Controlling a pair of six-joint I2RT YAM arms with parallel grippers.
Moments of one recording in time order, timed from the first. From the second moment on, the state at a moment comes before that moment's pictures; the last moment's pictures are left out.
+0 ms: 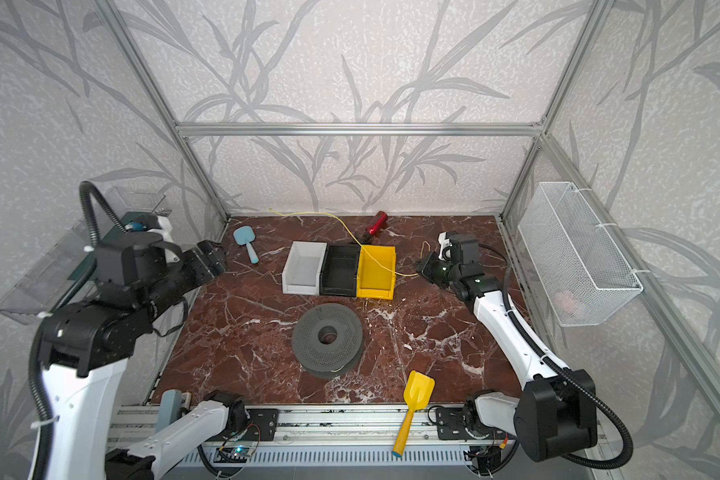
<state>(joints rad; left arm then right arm) -0.20 0.95 1.64 -1.22 -0.25 -0.55 0.20 1.26 0.97 -0.31 -0.44 0.81</state>
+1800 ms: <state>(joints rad) -0.74 1.16 0.86 0.18 0.03 -0.89 0.58 1.38 1.12 0.00 -0.32 1.14</state>
